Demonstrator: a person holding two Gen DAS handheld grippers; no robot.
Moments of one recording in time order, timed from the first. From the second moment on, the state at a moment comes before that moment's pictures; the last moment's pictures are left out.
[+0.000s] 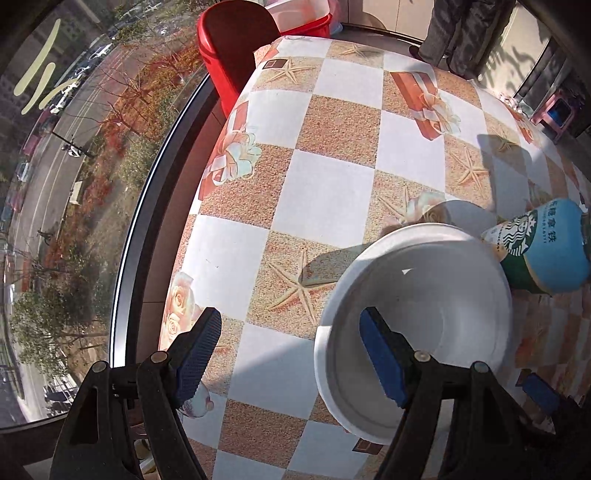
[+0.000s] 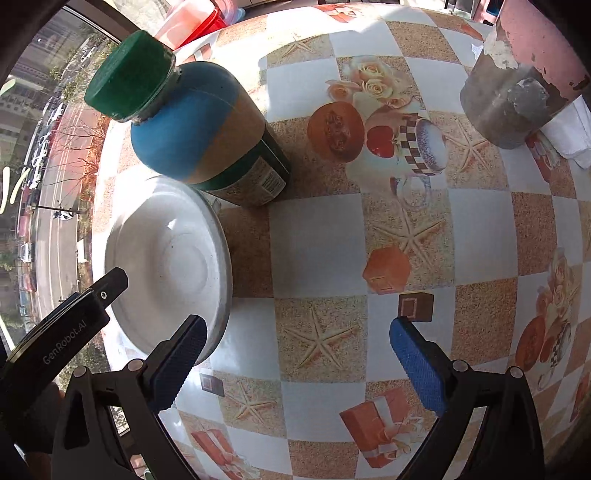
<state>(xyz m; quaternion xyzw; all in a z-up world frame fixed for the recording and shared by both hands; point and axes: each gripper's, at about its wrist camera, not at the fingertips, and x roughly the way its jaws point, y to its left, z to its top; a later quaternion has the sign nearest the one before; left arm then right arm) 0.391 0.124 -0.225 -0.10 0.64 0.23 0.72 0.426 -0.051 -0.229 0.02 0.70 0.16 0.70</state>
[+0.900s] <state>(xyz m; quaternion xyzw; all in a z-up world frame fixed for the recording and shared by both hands) 0.298 0.059 -0.247 -0.10 0.69 0.14 0.70 0.363 -0.039 -0.240 -0.02 0.73 0.24 0.64</state>
